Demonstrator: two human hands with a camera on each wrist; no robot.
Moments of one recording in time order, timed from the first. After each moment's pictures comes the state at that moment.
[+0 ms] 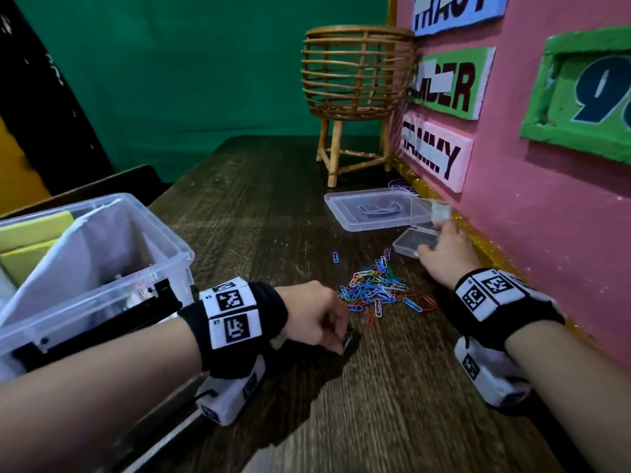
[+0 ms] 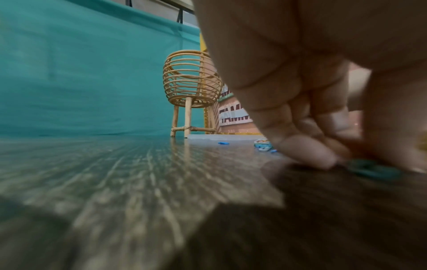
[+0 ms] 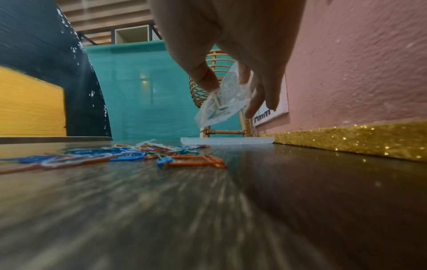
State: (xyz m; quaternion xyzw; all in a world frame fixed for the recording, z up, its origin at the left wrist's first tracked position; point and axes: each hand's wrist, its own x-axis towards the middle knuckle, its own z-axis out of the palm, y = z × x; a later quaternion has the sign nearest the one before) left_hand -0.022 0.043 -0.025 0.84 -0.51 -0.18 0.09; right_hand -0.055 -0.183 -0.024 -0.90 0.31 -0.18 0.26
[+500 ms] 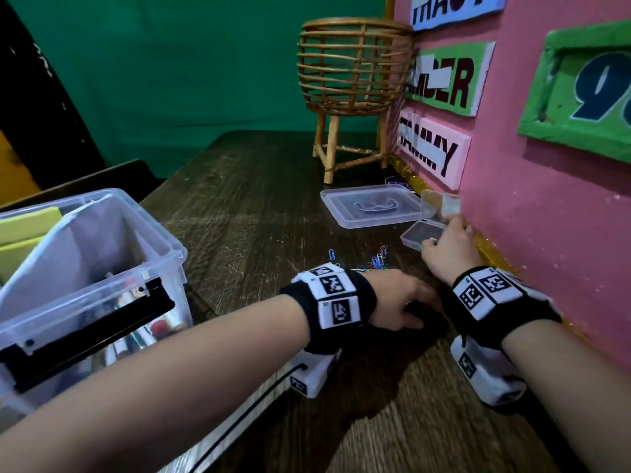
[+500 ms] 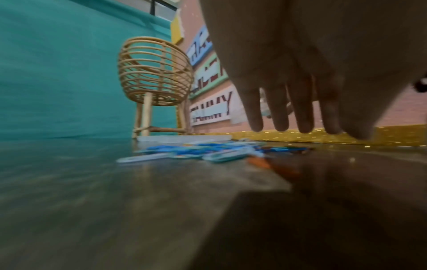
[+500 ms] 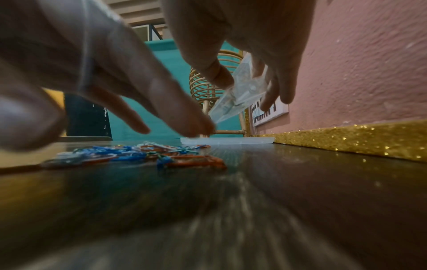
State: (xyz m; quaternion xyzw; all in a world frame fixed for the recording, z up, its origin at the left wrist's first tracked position) left_hand -0.034 -0.054 -0.026 0.75 -0.65 -0.10 0.07; right_hand -0.058 -0.182 -0.021 -0.87 0.35 -0.21 0.27
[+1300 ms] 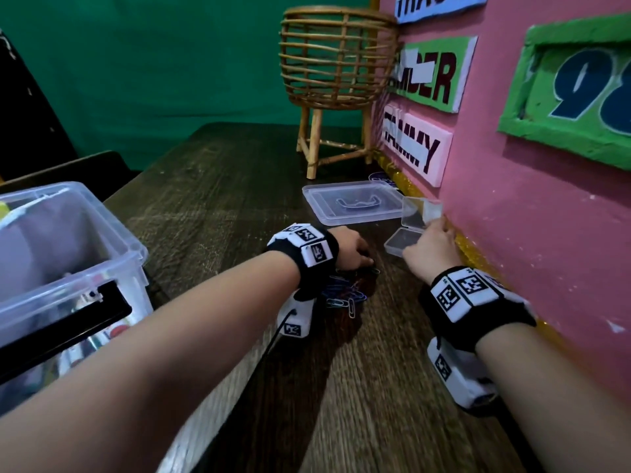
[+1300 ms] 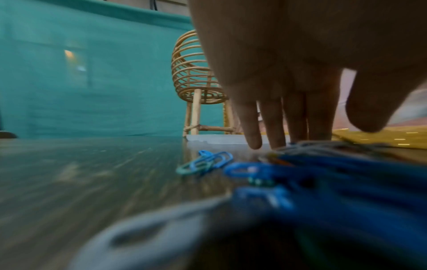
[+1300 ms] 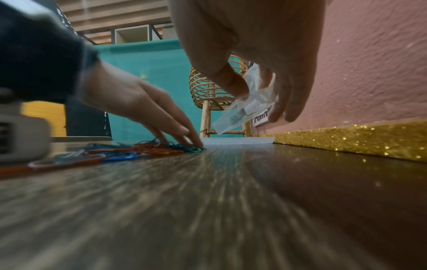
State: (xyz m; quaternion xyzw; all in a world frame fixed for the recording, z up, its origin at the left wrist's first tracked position) left_hand 0.036 -0.075 -0.015 0.88 -0.46 -0.12 -0.01; right_hand -0.054 -0.188 -0.021 -0.86 0.39 -0.16 0.29
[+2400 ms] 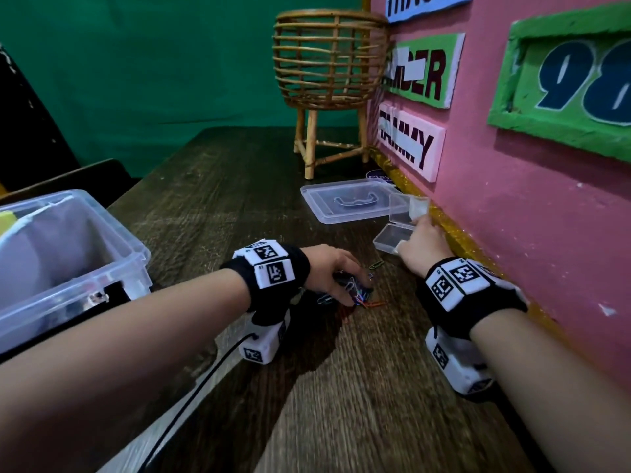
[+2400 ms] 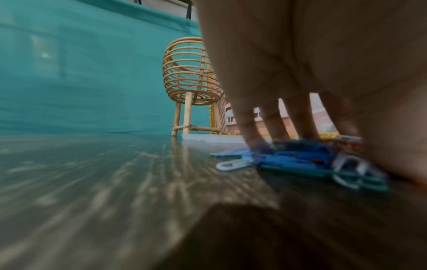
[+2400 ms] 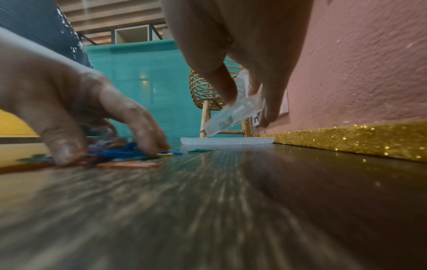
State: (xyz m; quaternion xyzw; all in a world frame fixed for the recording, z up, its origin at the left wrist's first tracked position) left_hand 0.019 -0.030 -0.022 0.82 -0.54 -0.19 0.05; right_hand -0.056 -0.184 -0.022 -0.87 0.36 -0.15 0.30
